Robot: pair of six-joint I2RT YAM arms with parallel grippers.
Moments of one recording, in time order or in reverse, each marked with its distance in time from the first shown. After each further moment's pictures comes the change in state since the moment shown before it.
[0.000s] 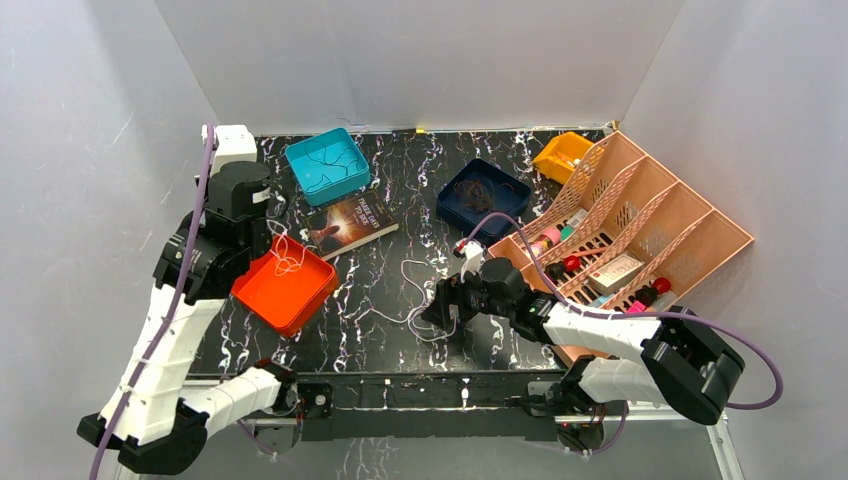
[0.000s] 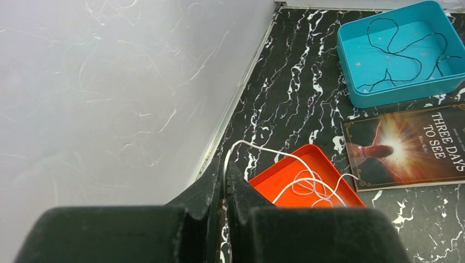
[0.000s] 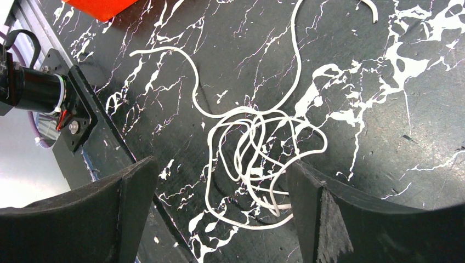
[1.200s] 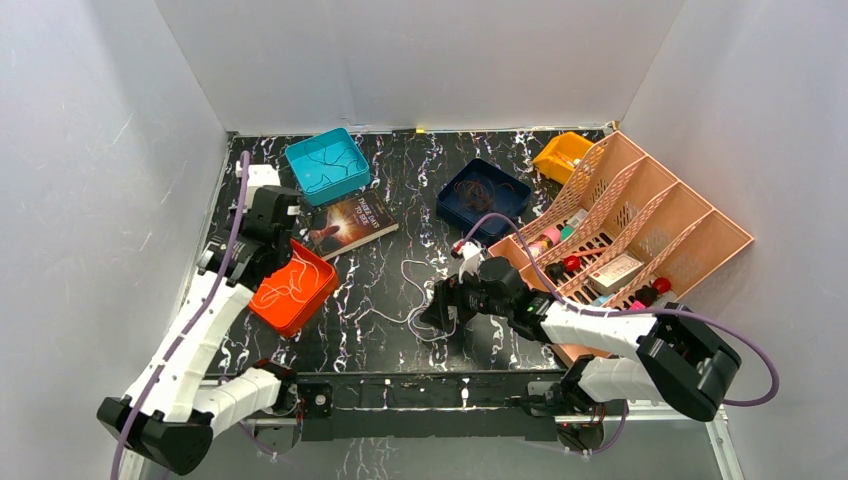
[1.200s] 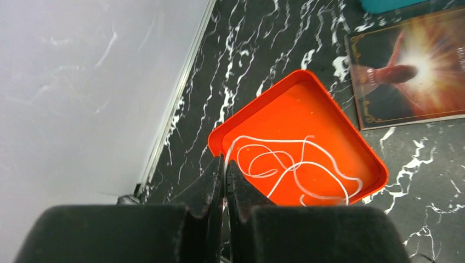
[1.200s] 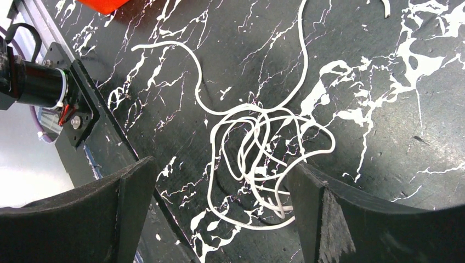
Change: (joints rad) left arm 0.050 0.000 -0.300 -0.039 0.123 -0.190; right arm 0.000 0.026 0.006 0.003 -0.024 0.000
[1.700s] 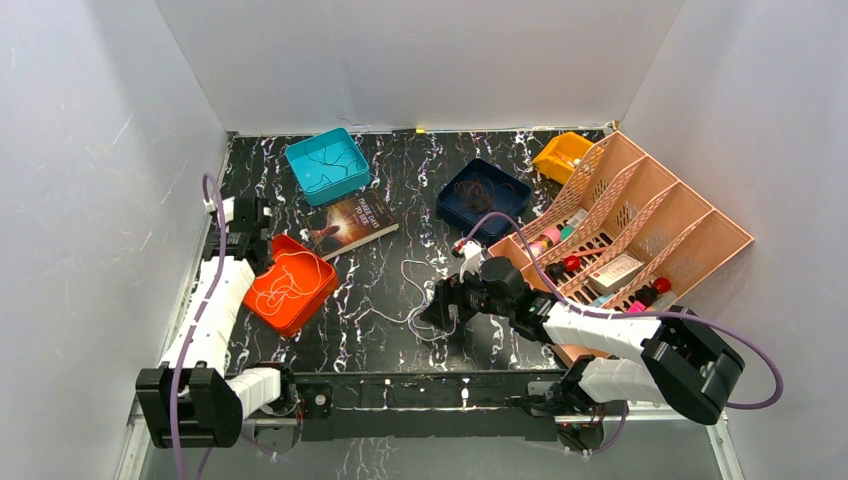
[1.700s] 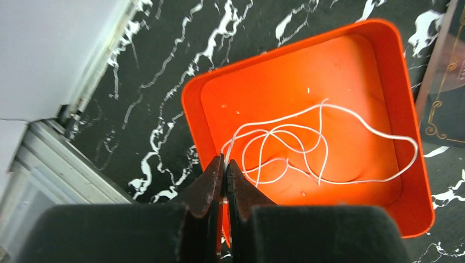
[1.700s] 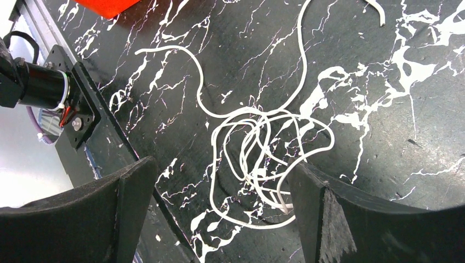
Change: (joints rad) left arm 0.400 0.100 -0.235 0.110 0.284 -0.192; right arm 0.000 -0.023 0.000 -0.006 0.007 -0.011
